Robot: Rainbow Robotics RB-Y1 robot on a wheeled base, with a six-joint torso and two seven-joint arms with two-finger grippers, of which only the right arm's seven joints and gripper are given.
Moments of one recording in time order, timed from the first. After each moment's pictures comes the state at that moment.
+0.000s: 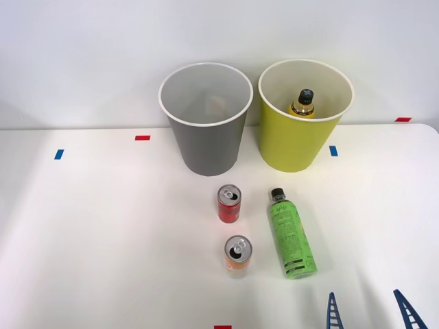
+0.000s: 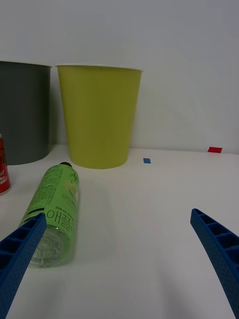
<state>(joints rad) 0.87 -0.23 0.29 -1.71 -0.12 -0.91 1.68</state>
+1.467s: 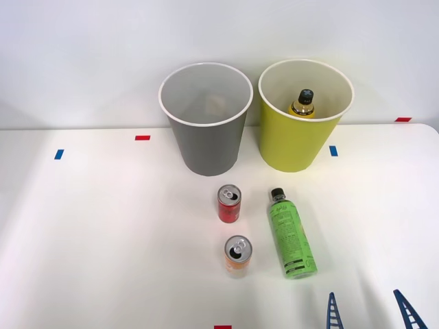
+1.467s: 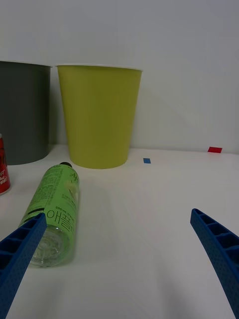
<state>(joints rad) 0.87 -0.23 0.29 -1.71 -0.12 -0.91 1.68</state>
